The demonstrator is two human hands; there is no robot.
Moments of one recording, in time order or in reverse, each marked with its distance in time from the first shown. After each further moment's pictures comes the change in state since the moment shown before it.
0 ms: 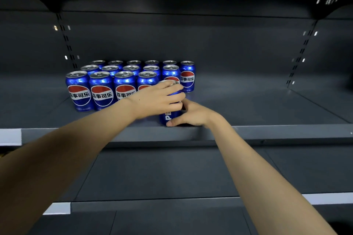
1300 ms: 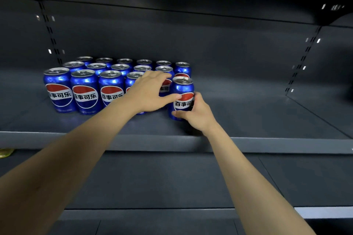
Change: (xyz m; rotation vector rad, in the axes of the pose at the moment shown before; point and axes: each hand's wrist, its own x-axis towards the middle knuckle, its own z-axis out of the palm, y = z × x) left_hand 0.031 -0.008 0.010 -0.926 -0.068 -0.970; right_hand 0.004 0.019 -0.020 0.145 0.451 -0.024
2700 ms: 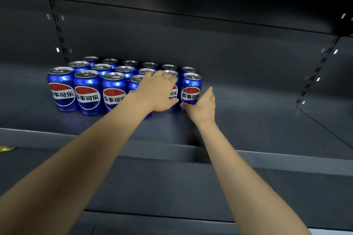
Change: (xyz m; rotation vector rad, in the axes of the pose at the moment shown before) left_hand 0.027 0.009 -0.001 0.364 -0.140 -0.037; right_hand 0.046 -0.004 0.011 -0.161 0.252 0.074
